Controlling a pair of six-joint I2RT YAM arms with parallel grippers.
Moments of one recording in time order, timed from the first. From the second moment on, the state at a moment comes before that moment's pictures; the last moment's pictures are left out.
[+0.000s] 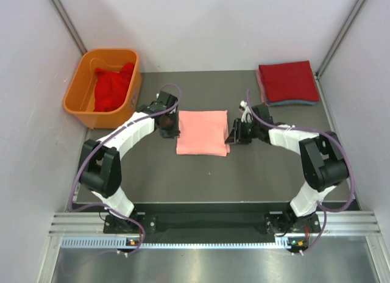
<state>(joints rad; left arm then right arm) -0.41 1.66 1.24 -0.68 -0.03 -0.50 0.35 1.66 0.85 -0.08 -0.52 0.41</state>
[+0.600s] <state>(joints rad) -0.50 1.90 1.27 -0.45 0.08 -0.50 0.31 2.02 1.23 -0.07 -0.49 0.42</state>
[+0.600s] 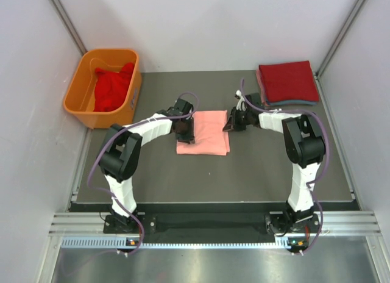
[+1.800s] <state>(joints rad) -0.33 2.25 1.82 -0.60 0.08 -0.39 0.26 2.35 1.75 -0.20 -0.56 0.44</state>
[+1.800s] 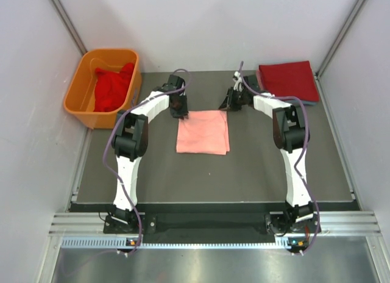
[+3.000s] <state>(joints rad) -0.78 1.99 1.67 -0.64 -0.04 -0.45 0.22 1.82 0.98 -0.07 -0.49 0.48</state>
